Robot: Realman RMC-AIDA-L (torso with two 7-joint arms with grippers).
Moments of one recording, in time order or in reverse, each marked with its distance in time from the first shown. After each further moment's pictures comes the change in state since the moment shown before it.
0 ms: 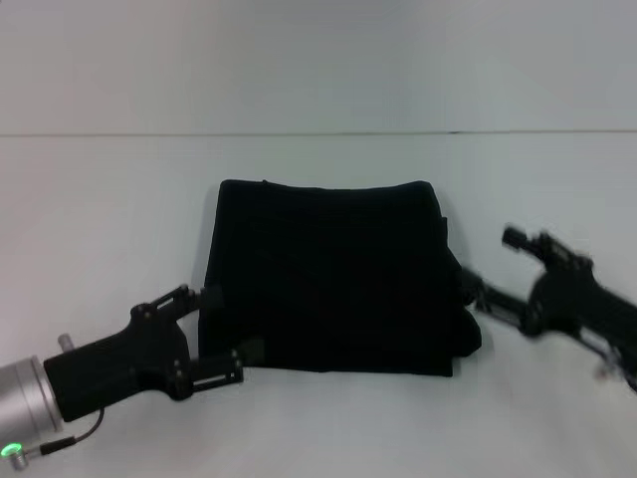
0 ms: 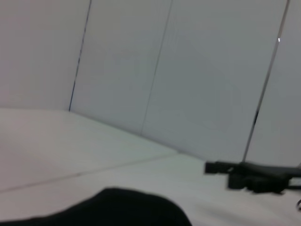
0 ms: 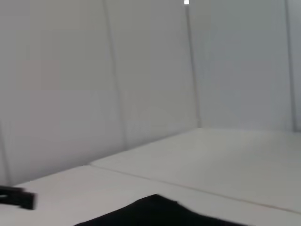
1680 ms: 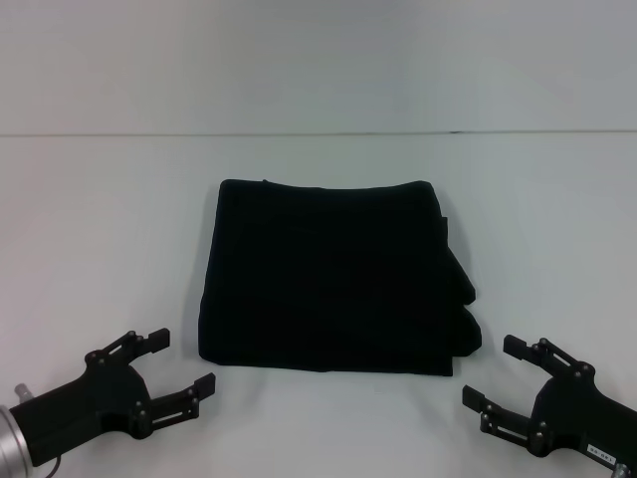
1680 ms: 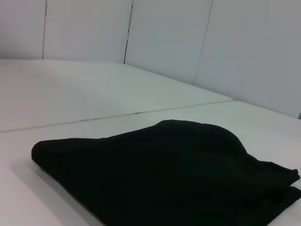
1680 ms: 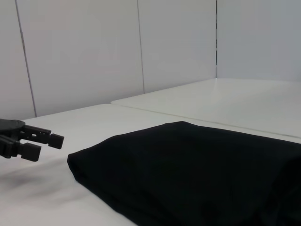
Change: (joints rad) left arm 0.088 -0.003 -0.043 -0.009 0.044 -0.142 0.089; right arm -0.141 0.005 -0.052 0.045 -0.087 0.006 -0.156
